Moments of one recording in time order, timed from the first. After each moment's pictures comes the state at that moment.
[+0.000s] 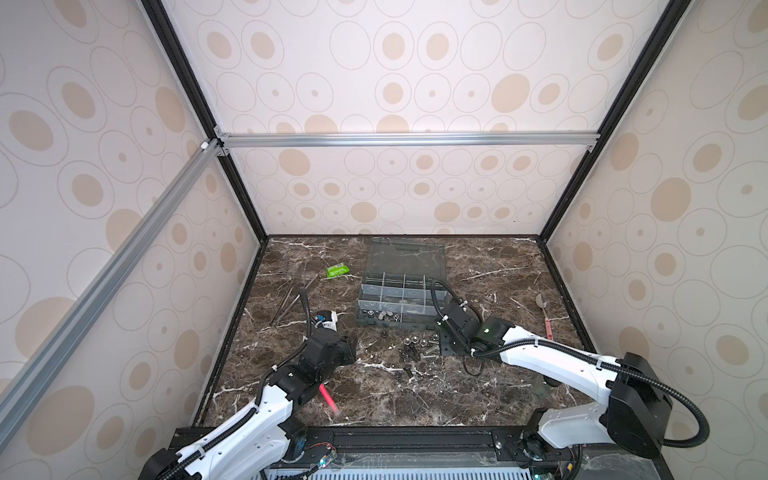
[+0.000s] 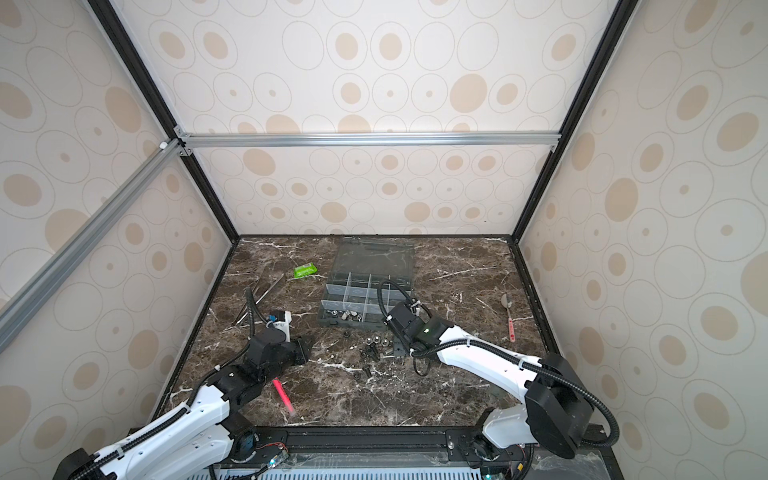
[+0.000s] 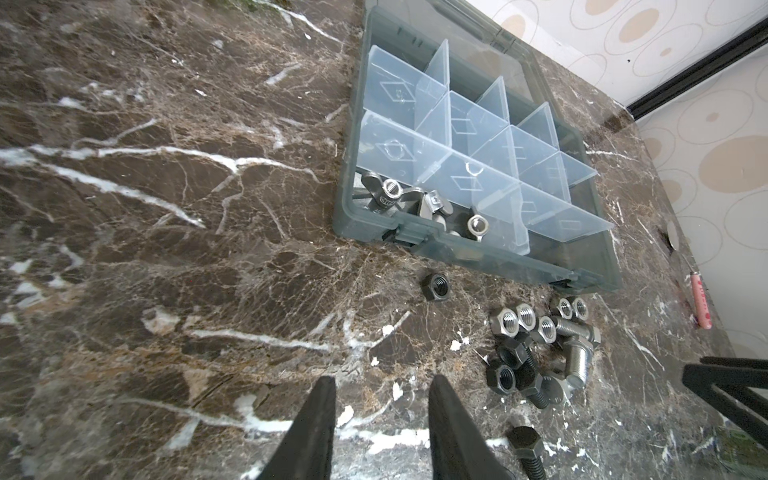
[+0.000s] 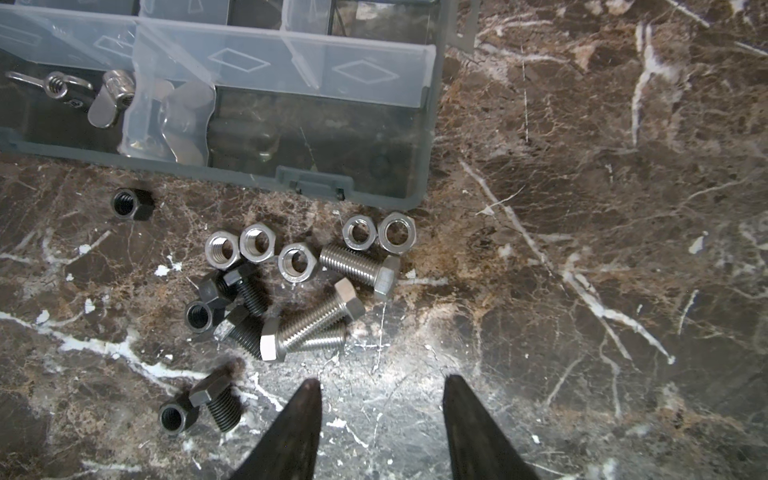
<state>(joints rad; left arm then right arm) -0.57 0.81 0.35 -0.16 -0.14 -0.69 0.82 1.35 0.90 -0.70 0.26 0.76</state>
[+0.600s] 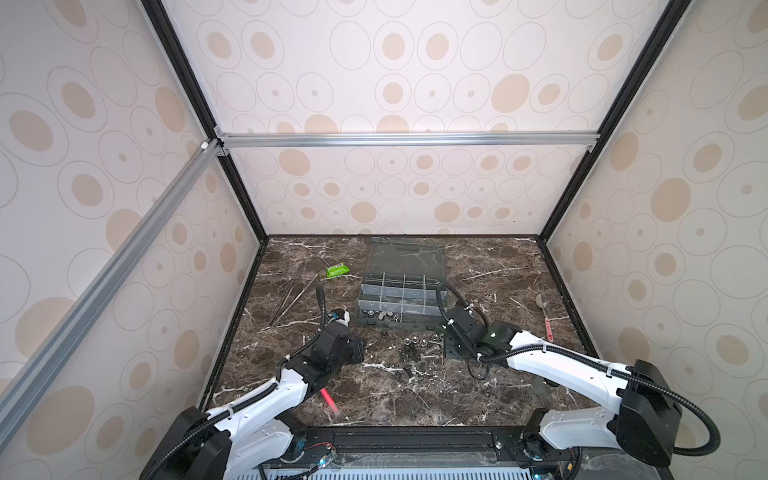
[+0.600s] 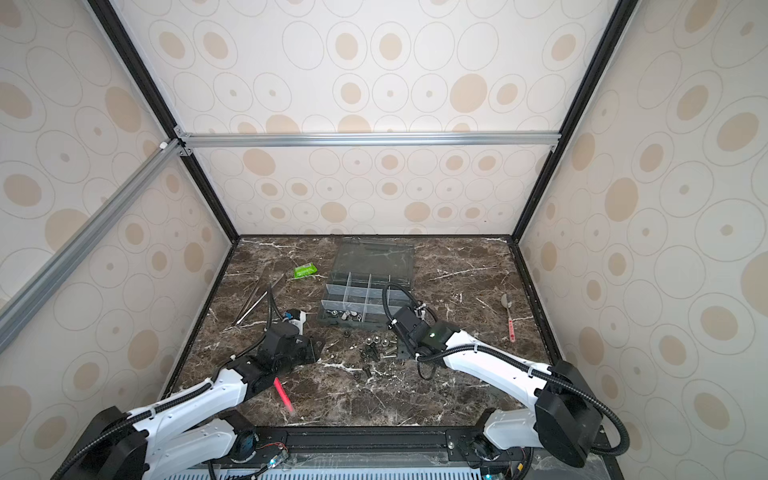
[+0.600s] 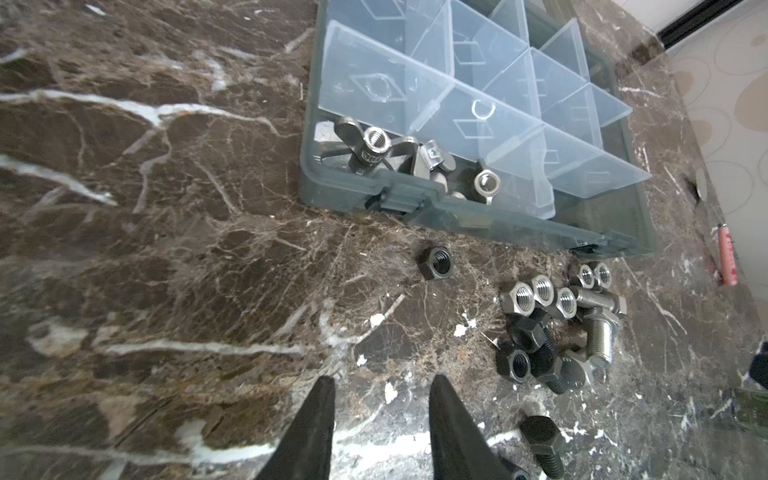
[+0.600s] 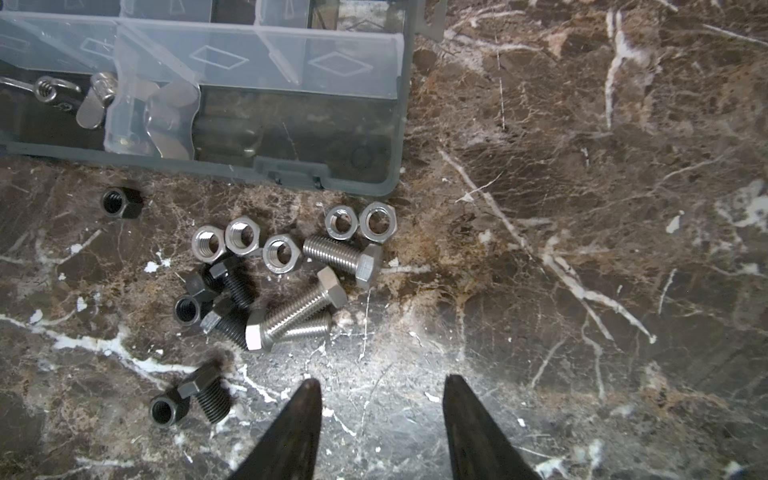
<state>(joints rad) -0.58 1.08 0.40 -0.05 -0.05 -0.64 0.82 1.30 0.86 -0.71 0.28 0.79</state>
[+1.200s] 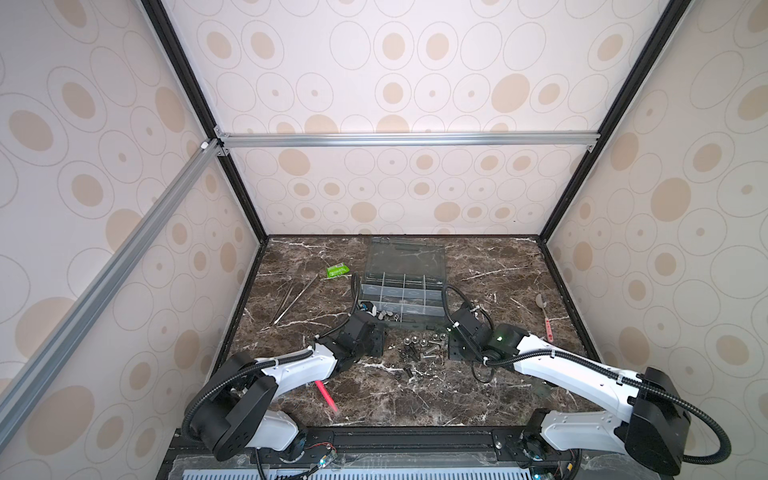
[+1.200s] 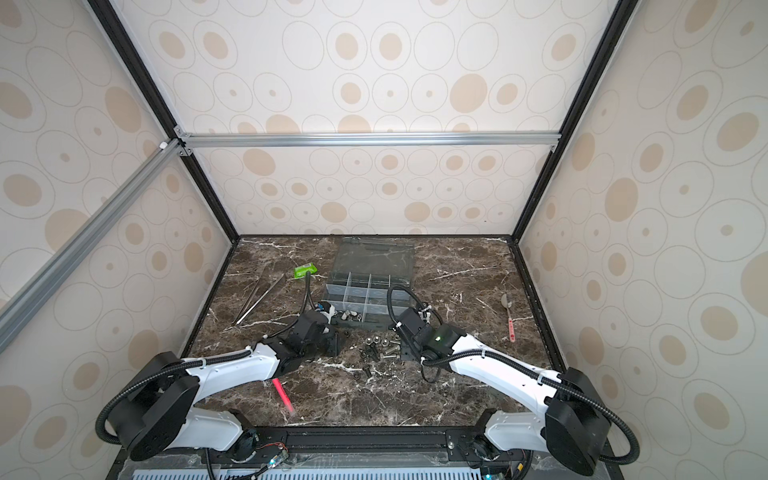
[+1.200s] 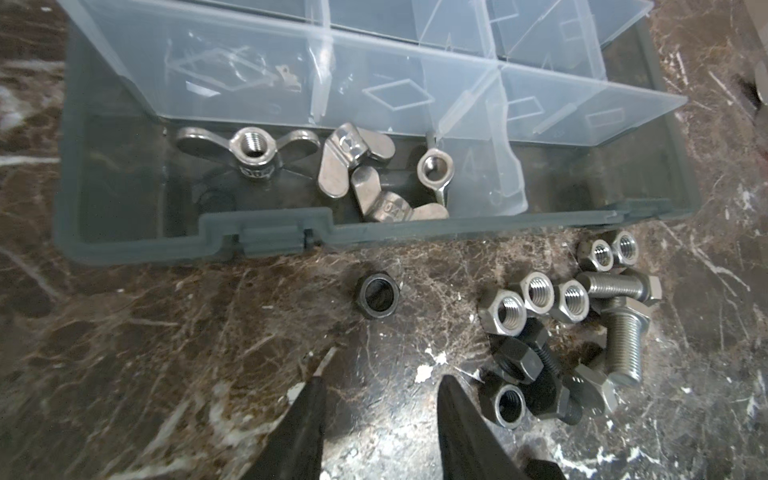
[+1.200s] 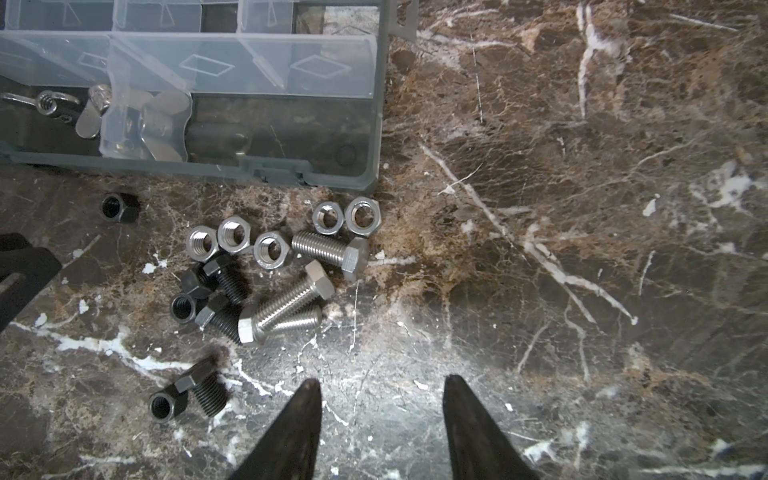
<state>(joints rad) -0.68 1.42 0.58 0.01 -0.06 -0.53 0.82 1.24 0.84 -0.73 0.29 0.82</state>
